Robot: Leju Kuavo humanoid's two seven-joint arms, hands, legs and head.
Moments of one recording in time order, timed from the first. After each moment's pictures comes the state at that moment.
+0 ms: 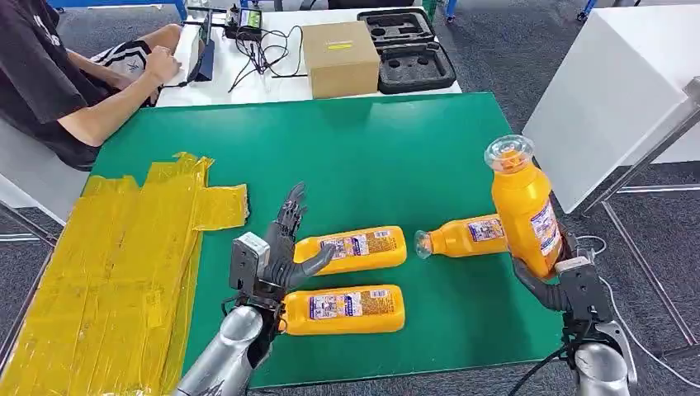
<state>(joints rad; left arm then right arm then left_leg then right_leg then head) -0.23 -0.22 -0.26 -1.16 0.02 0.05 -0.53 -0.08 -0.05 -0.32 -1.39 0.38 0.12 -0.51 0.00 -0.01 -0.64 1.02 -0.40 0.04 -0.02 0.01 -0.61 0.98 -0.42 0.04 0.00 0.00</state>
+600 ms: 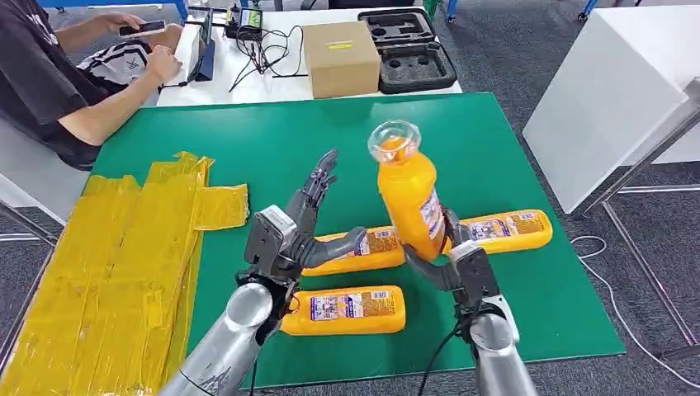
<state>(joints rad) -0.32 -0.23 -0.36 -1.32 -0.06 0.01 -0.37 -0.19 0.15 0.04 -1.27 0.33 0.08 -0.57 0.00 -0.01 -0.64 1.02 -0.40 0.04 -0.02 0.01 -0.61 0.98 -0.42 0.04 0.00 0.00</state>
